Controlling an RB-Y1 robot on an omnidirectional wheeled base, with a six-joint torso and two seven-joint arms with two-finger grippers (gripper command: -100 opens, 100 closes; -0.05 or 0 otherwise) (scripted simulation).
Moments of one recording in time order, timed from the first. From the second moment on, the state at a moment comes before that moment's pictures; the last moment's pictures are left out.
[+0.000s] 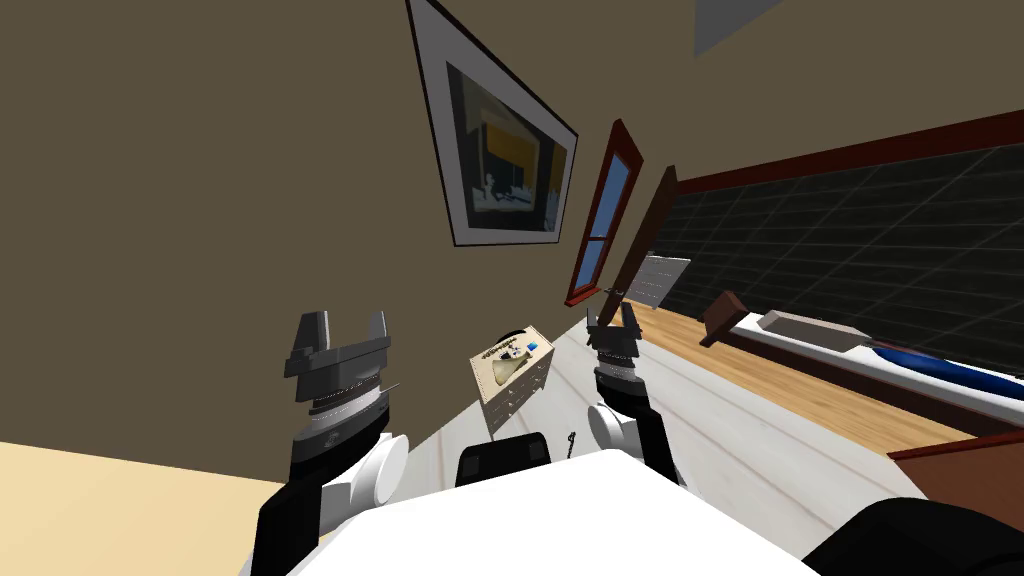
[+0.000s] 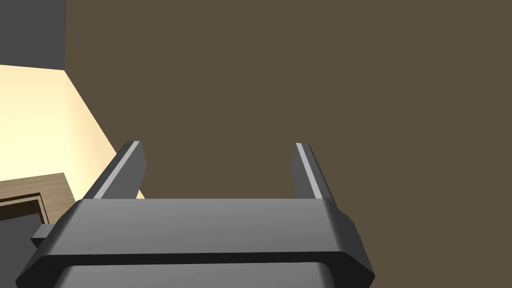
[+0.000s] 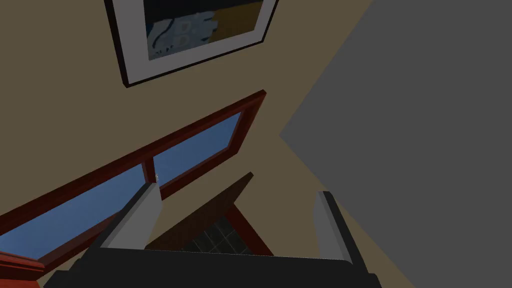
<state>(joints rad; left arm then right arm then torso) 0.52 -0.05 -0.03 -2.35 0.07 -0.62 0.00 0.54 0.02 -0.04 -2.29 -0.12 -0.57 -0.15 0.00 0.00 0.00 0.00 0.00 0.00</state>
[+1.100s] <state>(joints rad) 0.52 -0.05 -0.03 -2.35 0.07 -0.62 0.00 0.52 -0.20 -0.05 -2.17 0.15 -0.58 -0.13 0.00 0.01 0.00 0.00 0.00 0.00</state>
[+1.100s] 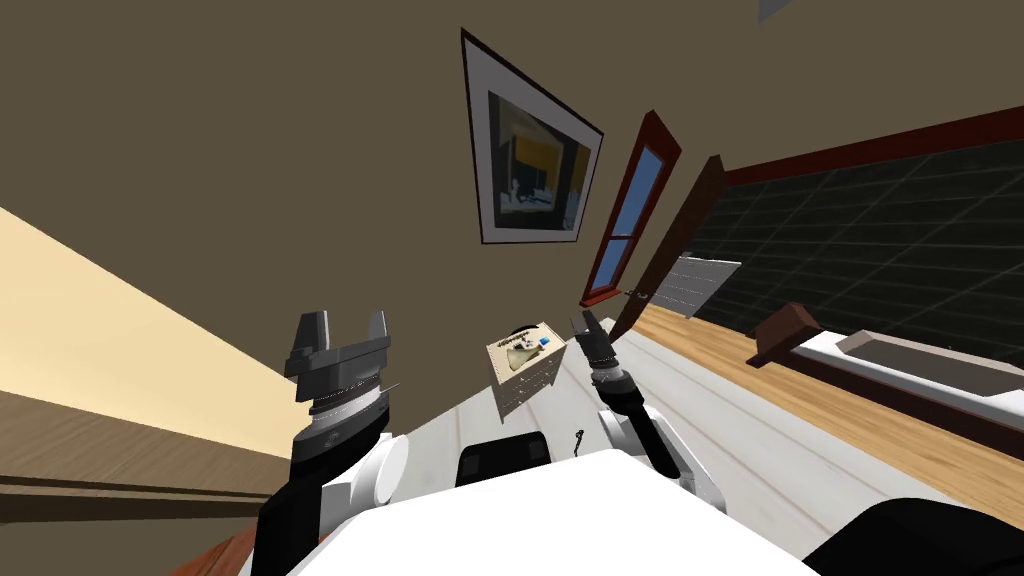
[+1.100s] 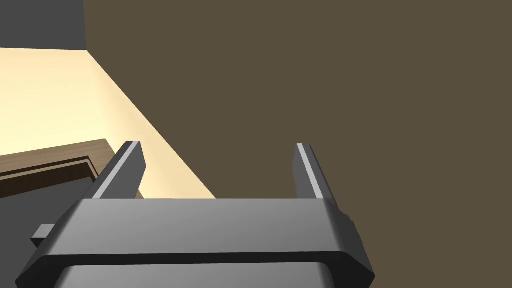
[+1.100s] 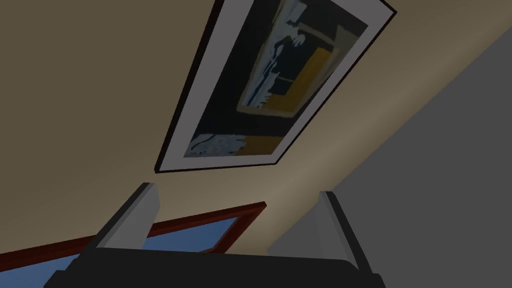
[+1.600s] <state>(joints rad) 0.52 -0.05 -0.03 -2.35 0.07 -0.62 0.00 0.50 -0.26 -0.06 -2.09 0.29 -0.58 -0.13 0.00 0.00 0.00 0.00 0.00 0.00</state>
